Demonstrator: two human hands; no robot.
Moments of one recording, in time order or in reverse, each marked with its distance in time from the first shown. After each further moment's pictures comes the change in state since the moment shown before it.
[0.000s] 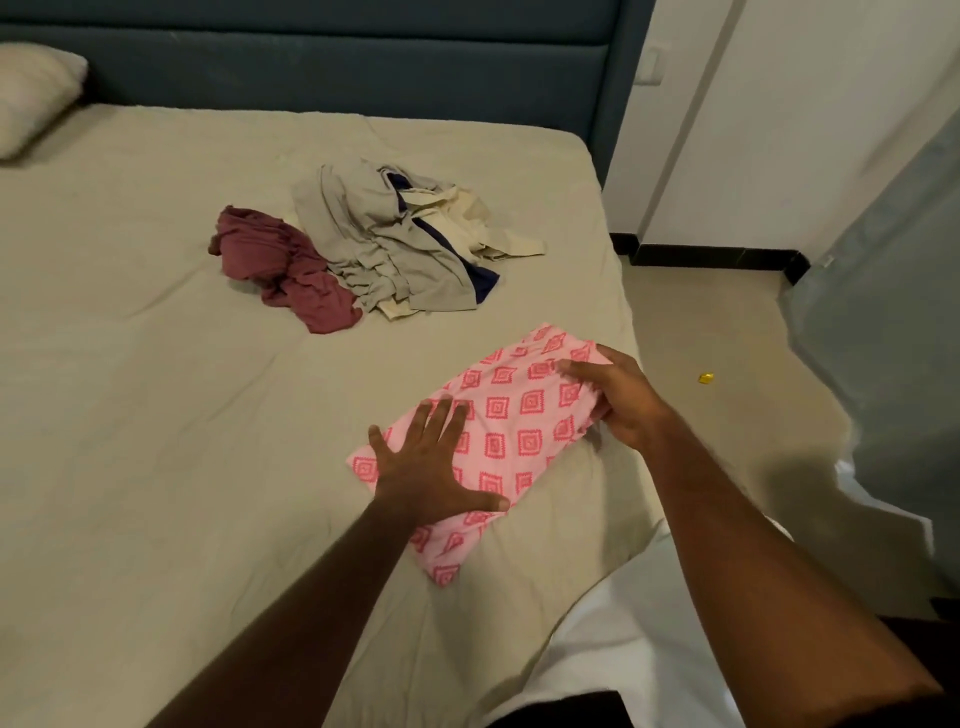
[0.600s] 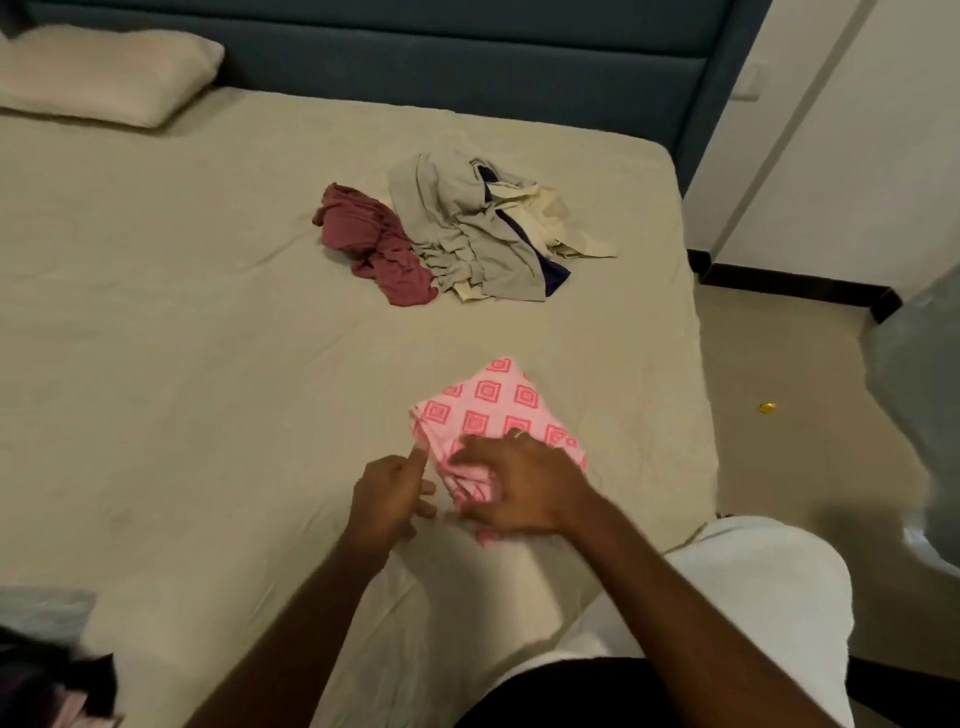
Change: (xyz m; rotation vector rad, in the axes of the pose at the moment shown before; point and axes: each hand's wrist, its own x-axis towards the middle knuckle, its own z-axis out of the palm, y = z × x) left_hand -0.116 -0.032 -0.003 -1.197 0.311 -0.649; right_hand -0.102 0.050 0.133 -1.308 -0.479 -0.553
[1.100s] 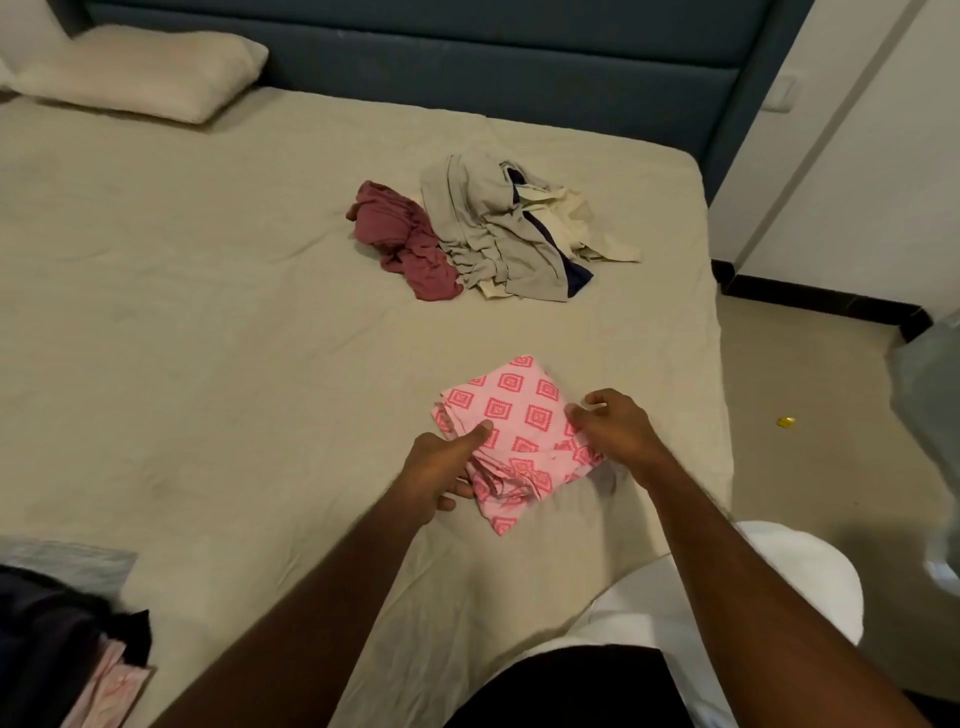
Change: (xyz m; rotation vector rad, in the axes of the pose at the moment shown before) left_hand 0.009 0.019 0.017 -0.083 -0.198 -0.160; right_hand 0.019 0.092 -0.015 0.593 0.251 0.642
